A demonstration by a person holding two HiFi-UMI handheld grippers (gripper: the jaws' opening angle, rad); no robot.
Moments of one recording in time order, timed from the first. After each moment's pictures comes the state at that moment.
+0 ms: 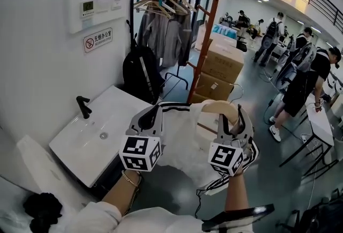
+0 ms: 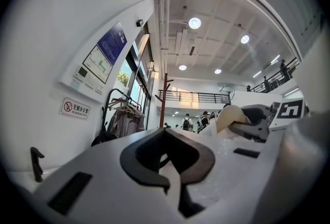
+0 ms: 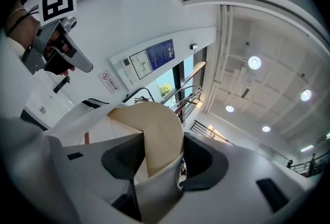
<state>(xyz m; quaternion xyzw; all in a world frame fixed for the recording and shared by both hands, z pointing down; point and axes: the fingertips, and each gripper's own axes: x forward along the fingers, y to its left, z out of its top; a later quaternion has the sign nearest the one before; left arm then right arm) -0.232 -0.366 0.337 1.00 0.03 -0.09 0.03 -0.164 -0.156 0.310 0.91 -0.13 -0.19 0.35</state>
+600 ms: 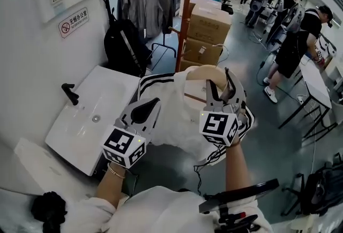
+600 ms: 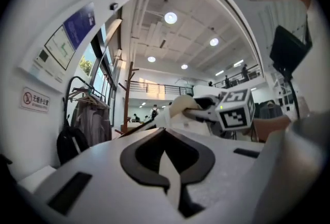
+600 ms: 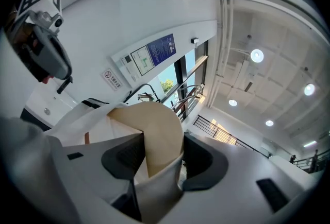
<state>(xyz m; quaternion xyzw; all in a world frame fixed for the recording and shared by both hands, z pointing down) -0.260 -0.299 0.383 0.98 0.22 -0.04 -0.03 -0.161 -0.156 0.333 0.91 -0.14 -0.16 0.34</state>
